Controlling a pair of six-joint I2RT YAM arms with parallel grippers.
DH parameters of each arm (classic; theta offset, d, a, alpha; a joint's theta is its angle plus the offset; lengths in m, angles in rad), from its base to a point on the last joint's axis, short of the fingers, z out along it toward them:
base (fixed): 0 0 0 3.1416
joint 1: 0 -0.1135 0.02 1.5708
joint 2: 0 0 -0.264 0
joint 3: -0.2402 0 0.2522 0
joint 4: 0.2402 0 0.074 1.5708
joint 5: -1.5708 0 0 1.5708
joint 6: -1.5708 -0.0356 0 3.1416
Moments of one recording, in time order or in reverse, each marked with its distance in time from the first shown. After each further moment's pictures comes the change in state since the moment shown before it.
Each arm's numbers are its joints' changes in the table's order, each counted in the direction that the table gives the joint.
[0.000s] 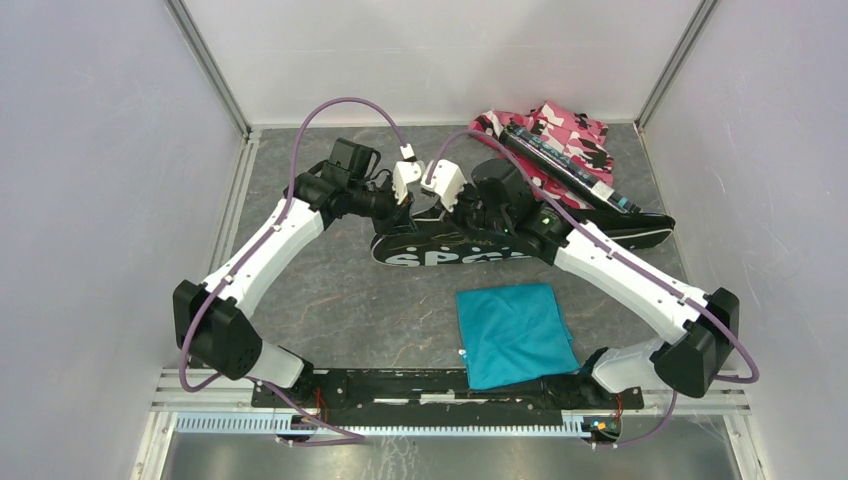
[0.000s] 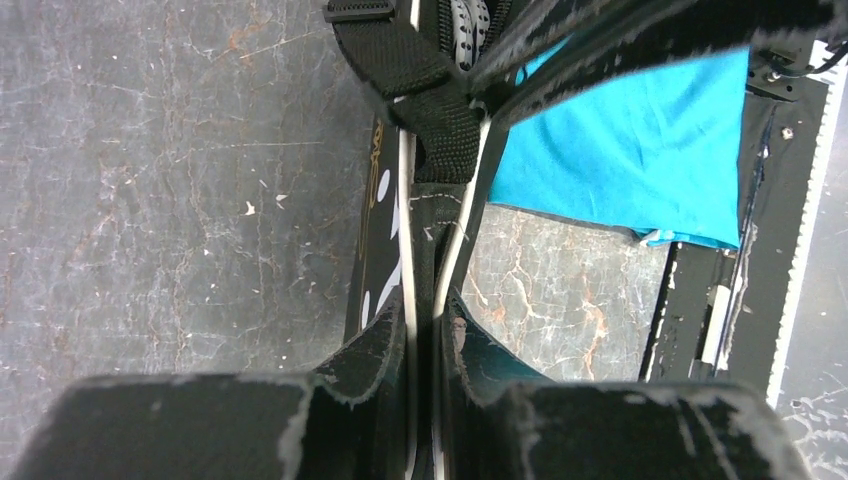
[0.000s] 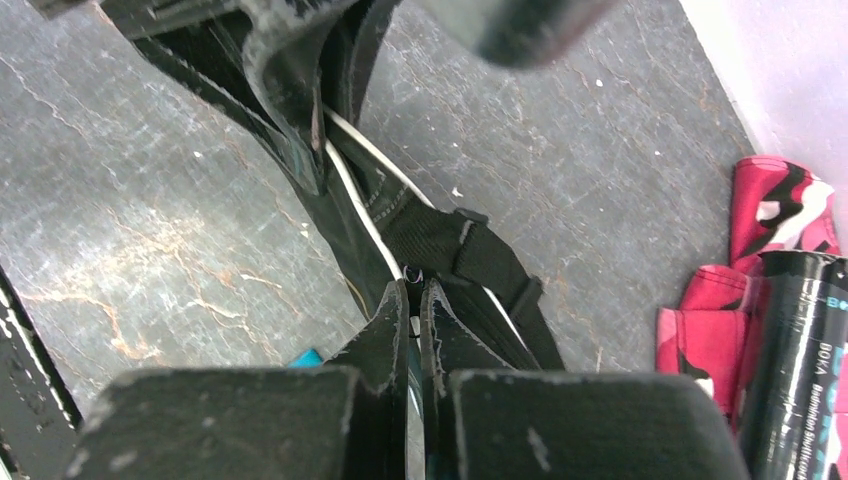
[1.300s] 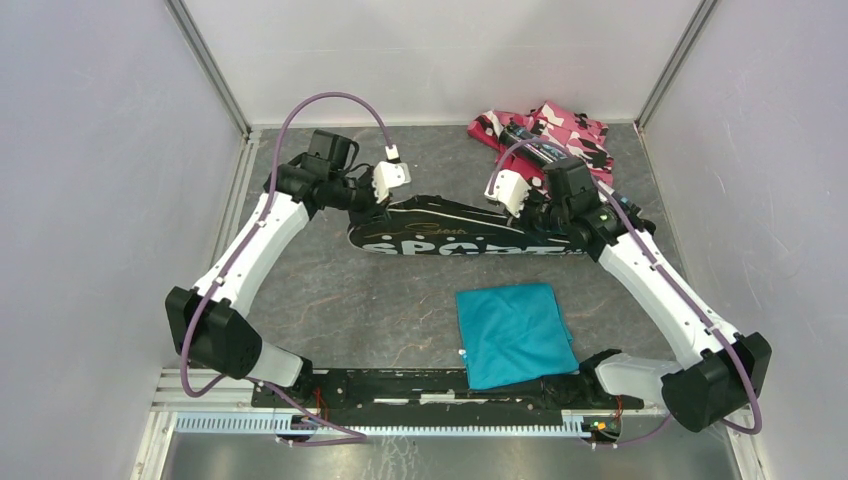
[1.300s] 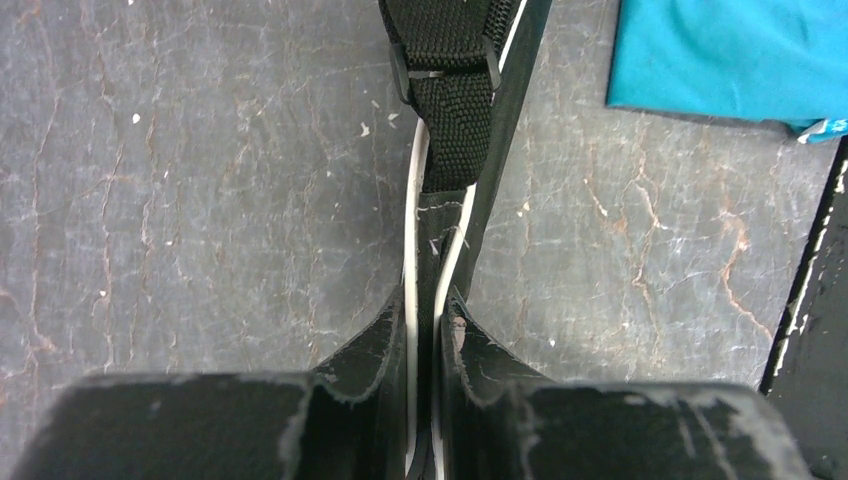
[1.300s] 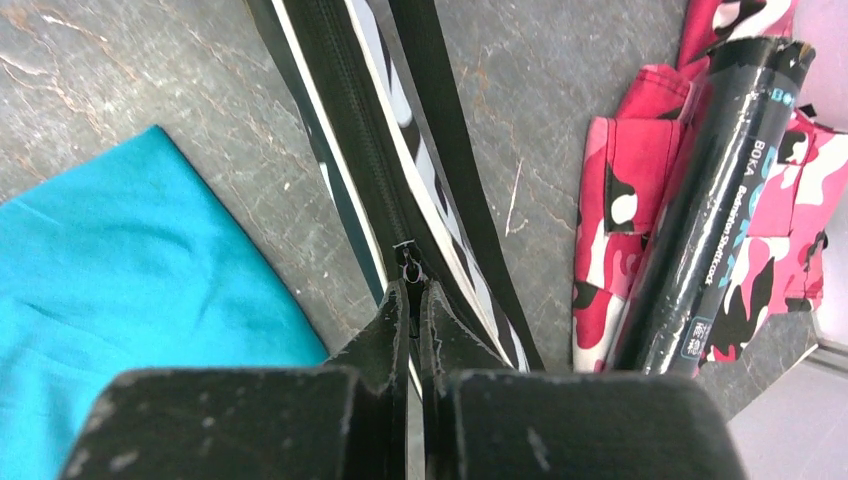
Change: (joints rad) left arm -0.099 -0.009 -0.055 0.131 0.108 -0.305; right arm 0.369 -0.176 0.159 0.234 0.150 0.360
